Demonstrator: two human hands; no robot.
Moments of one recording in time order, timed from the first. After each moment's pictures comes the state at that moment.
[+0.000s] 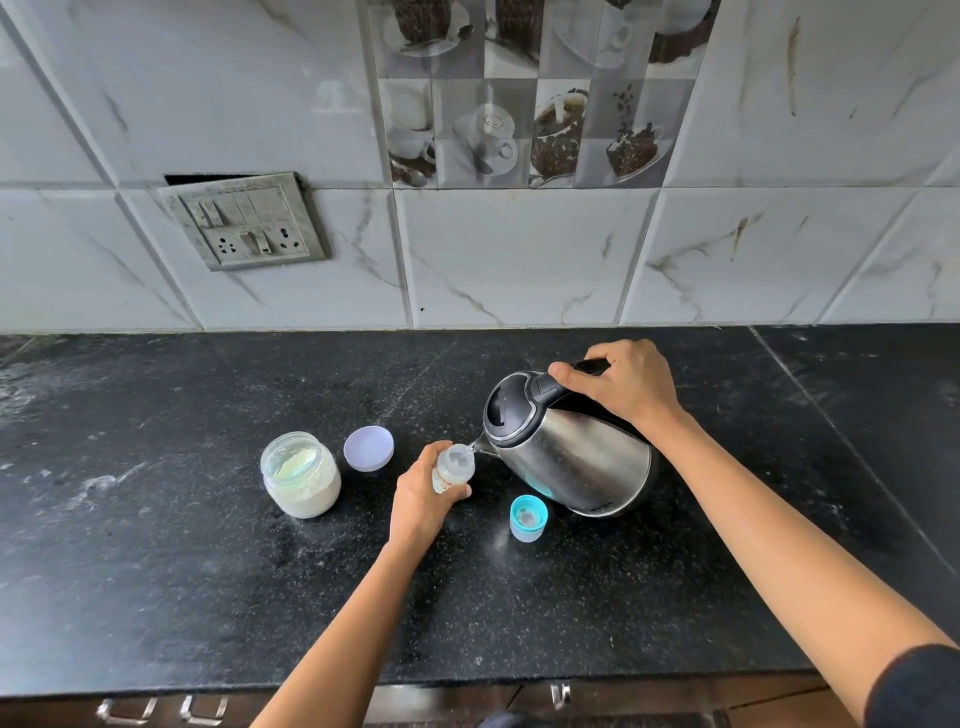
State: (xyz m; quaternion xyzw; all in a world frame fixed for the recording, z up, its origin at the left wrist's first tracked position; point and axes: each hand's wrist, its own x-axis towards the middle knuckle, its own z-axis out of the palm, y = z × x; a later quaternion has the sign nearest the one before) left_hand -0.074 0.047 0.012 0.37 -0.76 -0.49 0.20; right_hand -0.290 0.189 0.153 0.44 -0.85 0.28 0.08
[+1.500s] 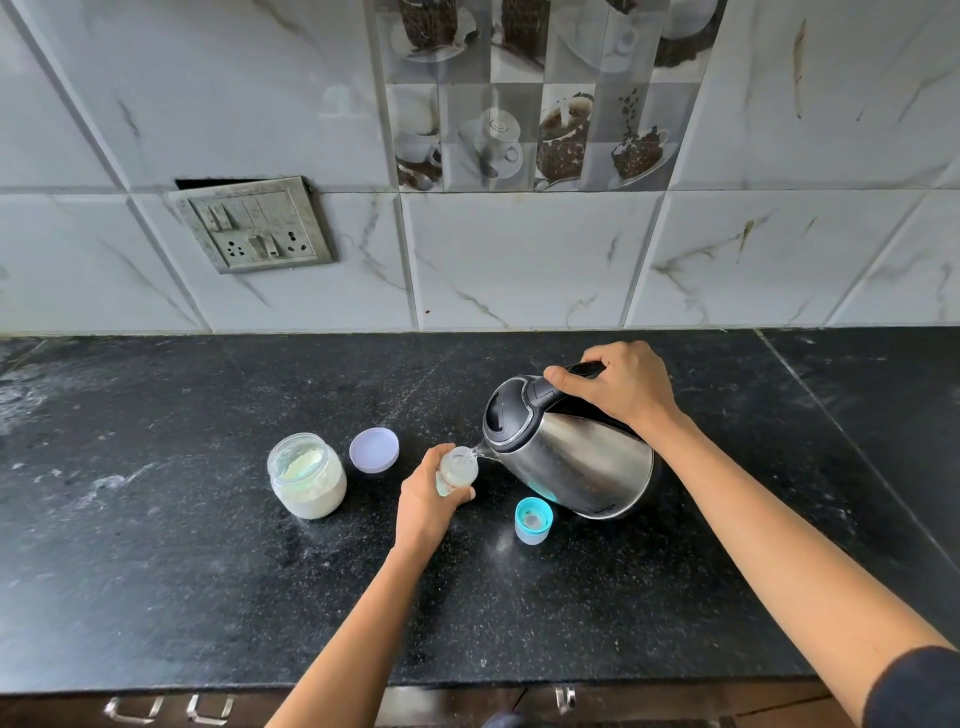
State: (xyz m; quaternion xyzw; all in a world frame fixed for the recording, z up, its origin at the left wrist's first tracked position) left_hand -0.075 0.047 0.006 0.38 -0.76 -0.49 0.21; right_hand -0.282 0.181 0.156 0.44 -0.86 0.26 0.08
